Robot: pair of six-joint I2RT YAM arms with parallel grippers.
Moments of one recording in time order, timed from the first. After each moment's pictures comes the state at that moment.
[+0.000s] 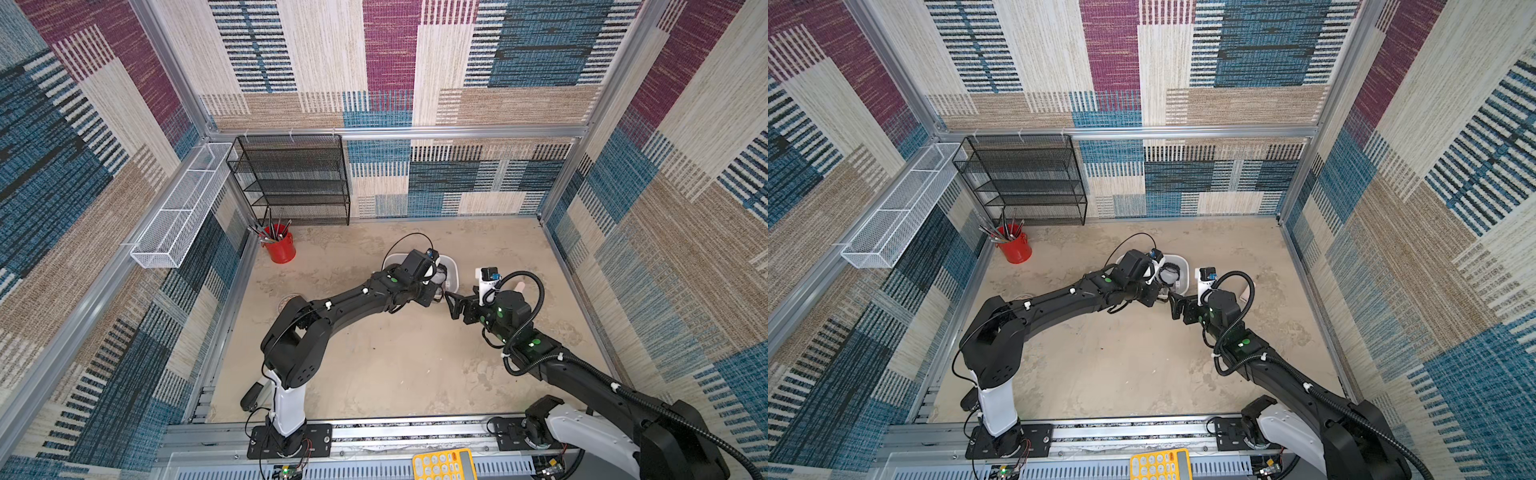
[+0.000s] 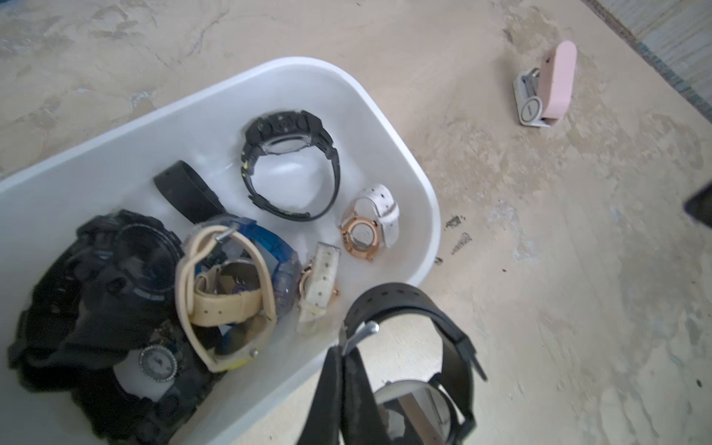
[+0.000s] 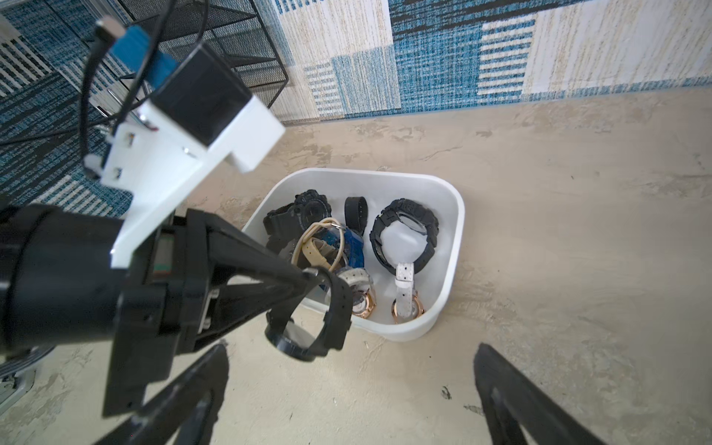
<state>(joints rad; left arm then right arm) -0.79 1.92 1.45 -0.32 0.01 -0.17 0.49 1.01 0.45 0.21 0.03 0.31</state>
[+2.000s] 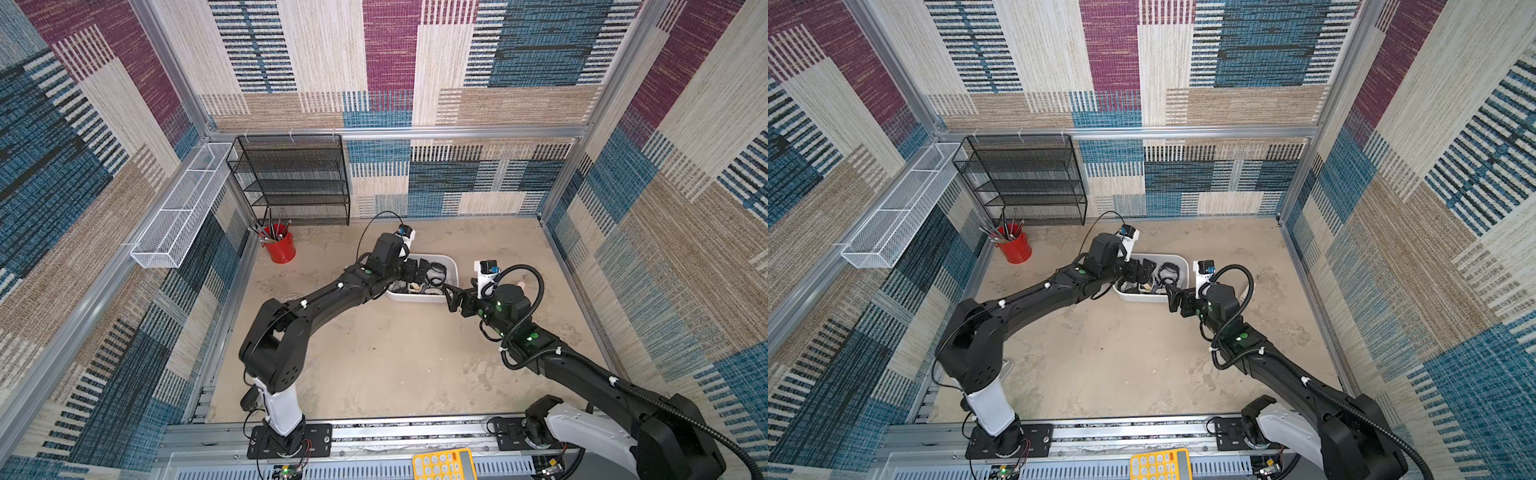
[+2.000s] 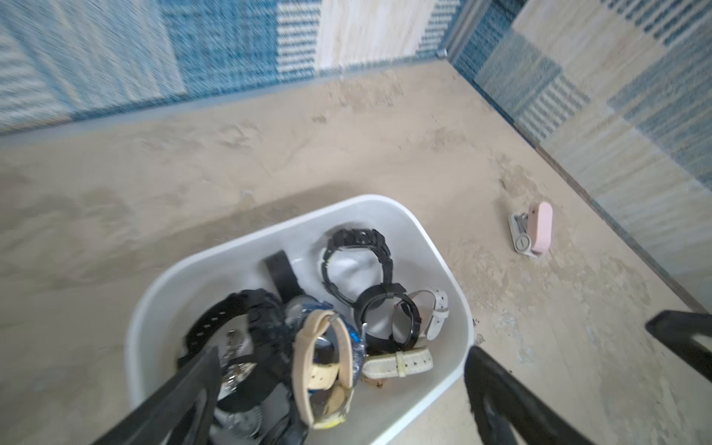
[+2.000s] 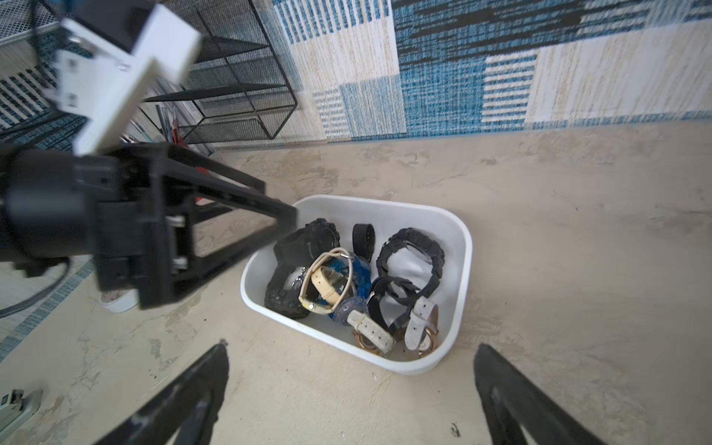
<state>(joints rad) -0.65 1.72 1.28 -0.07 0.02 -0.23 0.49 1.03 0.52 0.23 0.06 0.31</state>
